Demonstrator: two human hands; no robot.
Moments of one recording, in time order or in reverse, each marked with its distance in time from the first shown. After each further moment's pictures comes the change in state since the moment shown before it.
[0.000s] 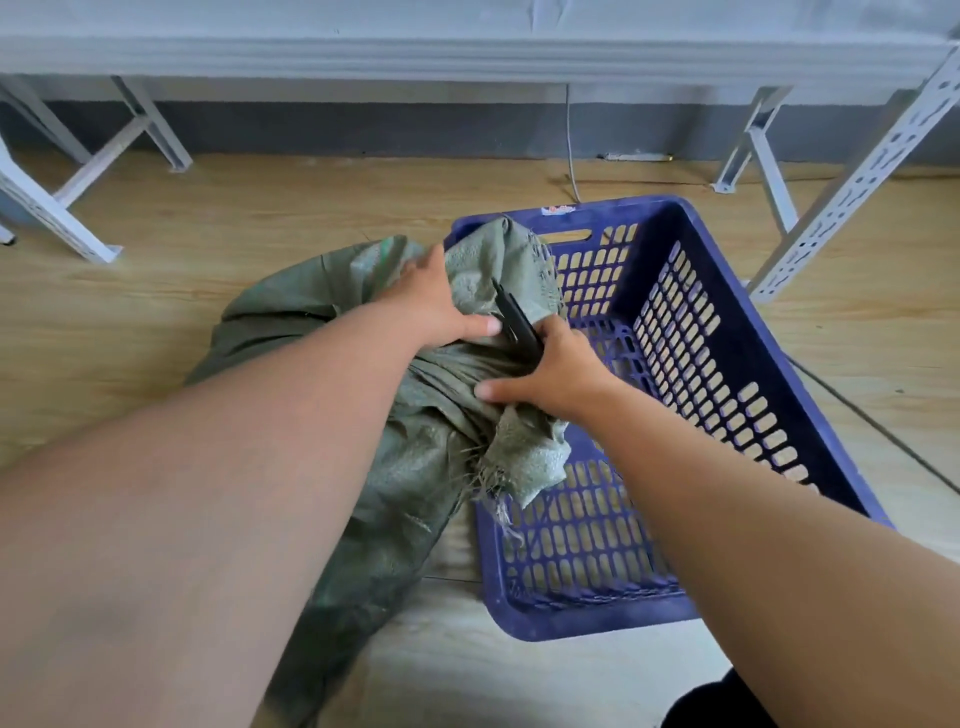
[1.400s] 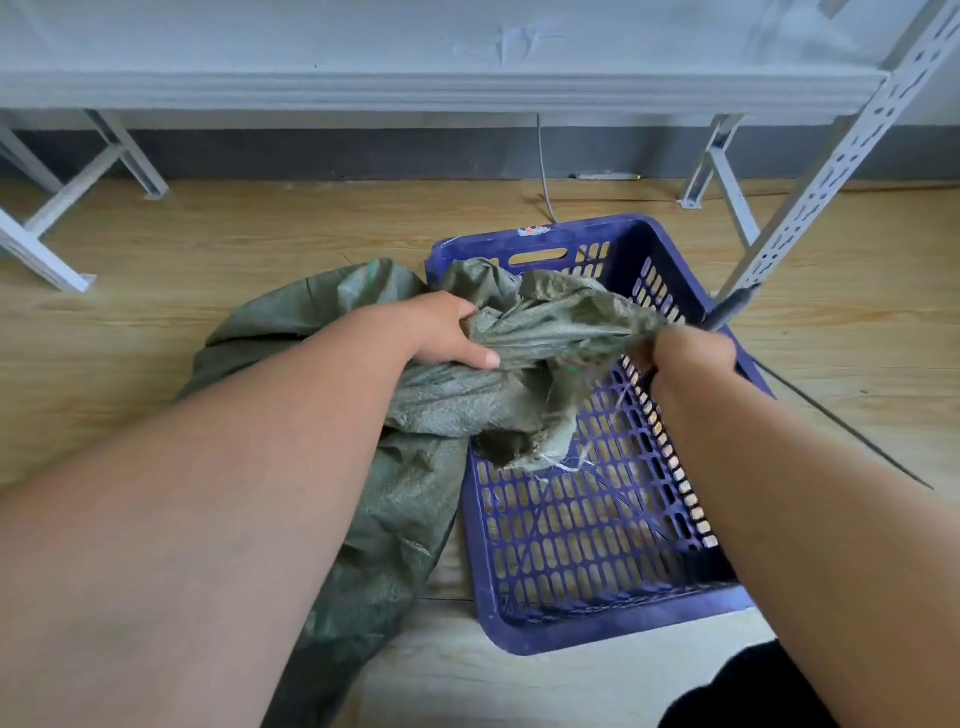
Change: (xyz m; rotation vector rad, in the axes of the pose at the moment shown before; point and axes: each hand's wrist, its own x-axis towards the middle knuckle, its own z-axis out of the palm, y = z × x) left_hand -0.007 0.025 -0.014 0.081 -0.278 0.162; right_hand 0.011 0.041 -0.075 0.920 0.686 0.591
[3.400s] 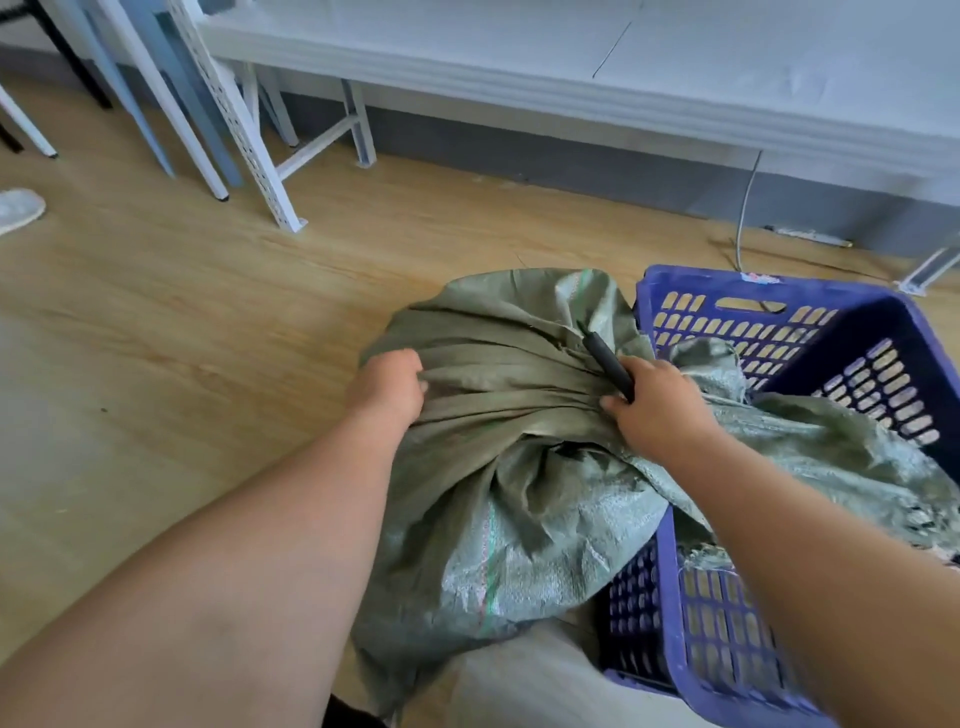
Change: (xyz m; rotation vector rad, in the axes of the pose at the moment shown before) left_hand -0.077 -0.240 0.052 -0.208 0.541 -0.577; right_hand -0.132 0.072 0.125 -1.306 -0.573 -0.987
